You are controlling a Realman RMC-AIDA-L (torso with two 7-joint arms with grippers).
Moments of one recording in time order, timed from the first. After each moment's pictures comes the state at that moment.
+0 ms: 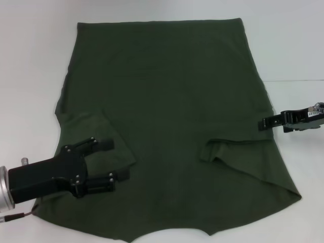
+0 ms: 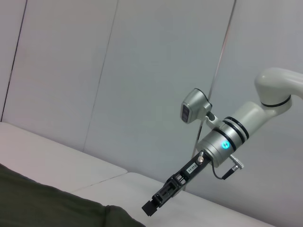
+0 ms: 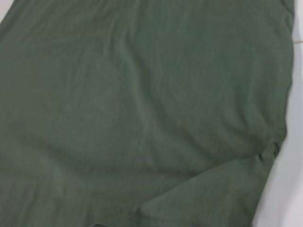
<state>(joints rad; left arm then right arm) -0.51 -2.08 0.41 0.56 2.04 1.76 -1.23 0.87 1.89 -0.67 -0.48 -2.57 -1.11 2.44</state>
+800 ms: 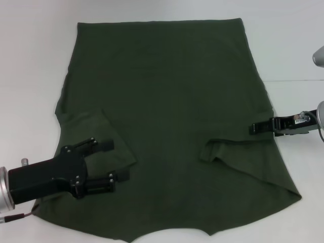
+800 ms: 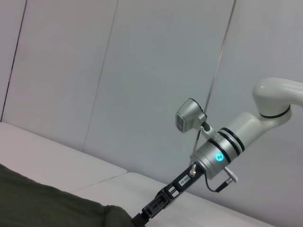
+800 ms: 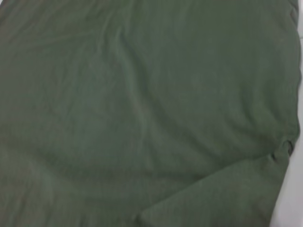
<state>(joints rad) -0.51 -2.08 0.41 0.56 2.04 1.76 -1.22 0.87 1.94 -0.68 -0.43 -2.56 -0.98 2.42</state>
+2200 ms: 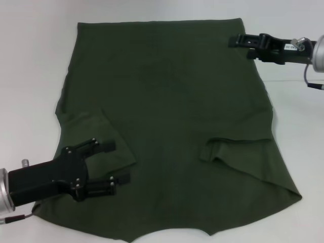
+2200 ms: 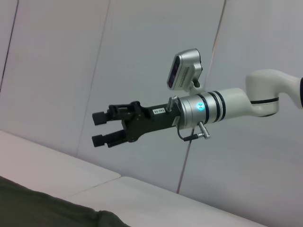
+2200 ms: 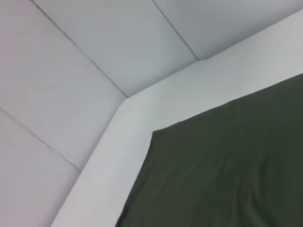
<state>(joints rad) -0.50 -2.09 0.41 0.55 2.04 1.78 -1.20 0.88 1.91 -0.68 -0.47 -1.97 -1.02 2.25</state>
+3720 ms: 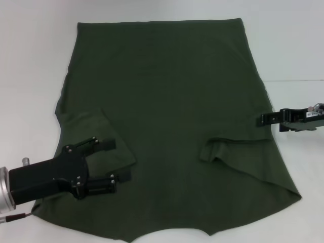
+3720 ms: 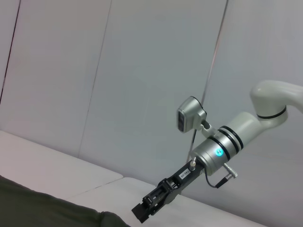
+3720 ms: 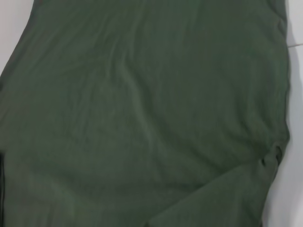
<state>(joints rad) -0.51 -2.09 0.41 0.55 2.04 1.77 -1.20 0.82 1.87 -0.77 -0.43 -2.35 -1.04 2.43</state>
